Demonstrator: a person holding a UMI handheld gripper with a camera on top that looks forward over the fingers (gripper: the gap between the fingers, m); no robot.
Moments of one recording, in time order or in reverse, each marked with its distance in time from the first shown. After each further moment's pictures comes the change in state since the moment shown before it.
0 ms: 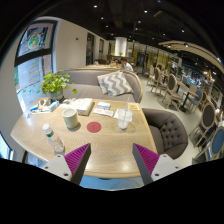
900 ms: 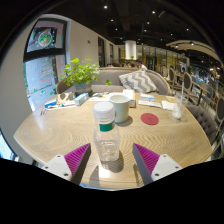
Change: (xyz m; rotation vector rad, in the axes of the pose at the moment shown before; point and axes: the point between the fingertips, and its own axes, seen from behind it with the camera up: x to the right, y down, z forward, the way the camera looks) arm -0.271 0.067 0.127 0.081 -0.130 0.041
